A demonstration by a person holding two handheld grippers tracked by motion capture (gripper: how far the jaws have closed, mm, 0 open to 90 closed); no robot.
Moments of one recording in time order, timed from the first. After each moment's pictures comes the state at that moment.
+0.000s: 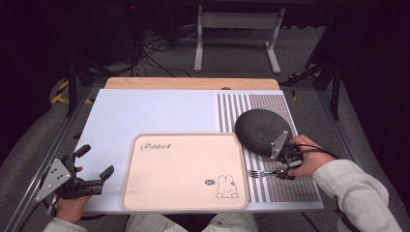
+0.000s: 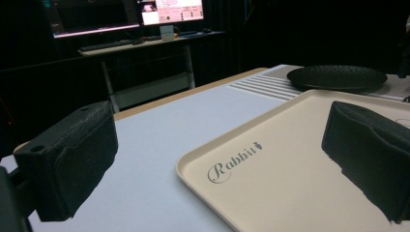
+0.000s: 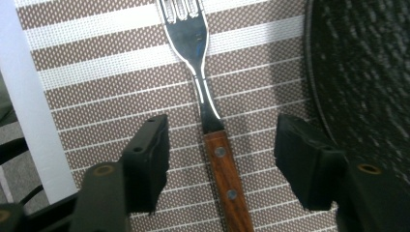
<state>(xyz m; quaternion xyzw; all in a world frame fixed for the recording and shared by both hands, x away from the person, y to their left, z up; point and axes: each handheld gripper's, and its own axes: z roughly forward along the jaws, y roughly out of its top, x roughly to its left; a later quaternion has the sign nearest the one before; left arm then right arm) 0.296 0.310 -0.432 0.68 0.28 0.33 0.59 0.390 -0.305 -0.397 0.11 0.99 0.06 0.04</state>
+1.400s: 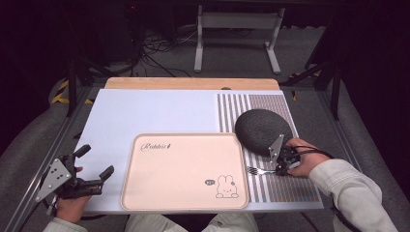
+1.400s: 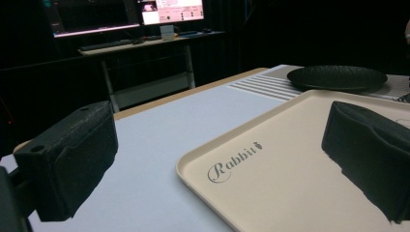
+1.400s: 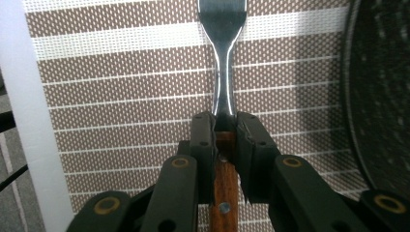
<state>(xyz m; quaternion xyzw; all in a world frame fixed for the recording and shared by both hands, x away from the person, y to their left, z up) 0.296 0.311 -0.432 0.68 0.28 0.32 0.59 0.395 -0.306 -0.408 0.06 1.00 0.04 0.01</state>
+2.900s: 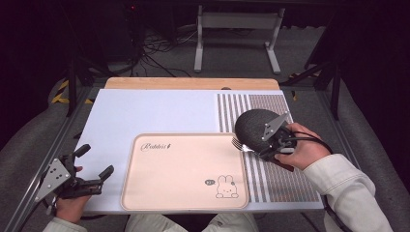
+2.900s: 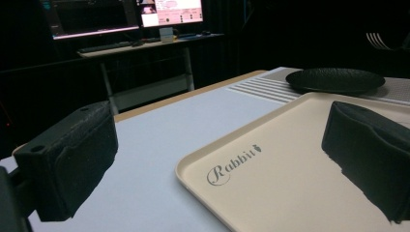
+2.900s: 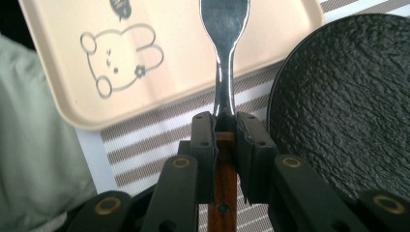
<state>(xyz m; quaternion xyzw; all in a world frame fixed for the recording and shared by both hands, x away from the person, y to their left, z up) 0.296 0.311 -0.431 0.68 0.28 0.32 0.60 0.385 -0.259 -0.329 0.19 0.96 0.18 0.06</state>
